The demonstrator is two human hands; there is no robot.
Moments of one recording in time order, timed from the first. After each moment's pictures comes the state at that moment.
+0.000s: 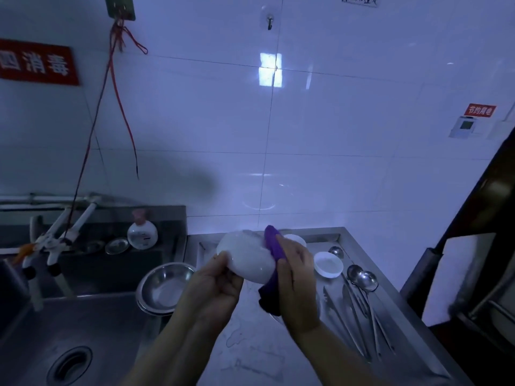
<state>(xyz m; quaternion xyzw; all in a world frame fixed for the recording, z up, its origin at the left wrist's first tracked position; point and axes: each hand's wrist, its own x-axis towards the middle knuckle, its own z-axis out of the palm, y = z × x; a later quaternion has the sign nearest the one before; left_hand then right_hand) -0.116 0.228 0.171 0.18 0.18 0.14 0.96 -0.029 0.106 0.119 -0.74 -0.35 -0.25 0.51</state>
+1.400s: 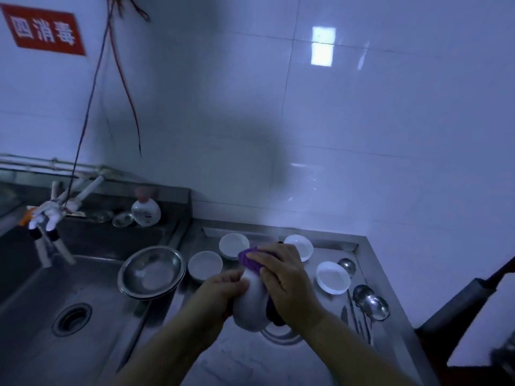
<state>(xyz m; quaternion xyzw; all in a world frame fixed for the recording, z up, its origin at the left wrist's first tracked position) -0.020 0.176 0.121 0.55 0.25 0.07 0.80 0.103 0.061 0.117 -0.73 -0.55 -0.09 0.40</state>
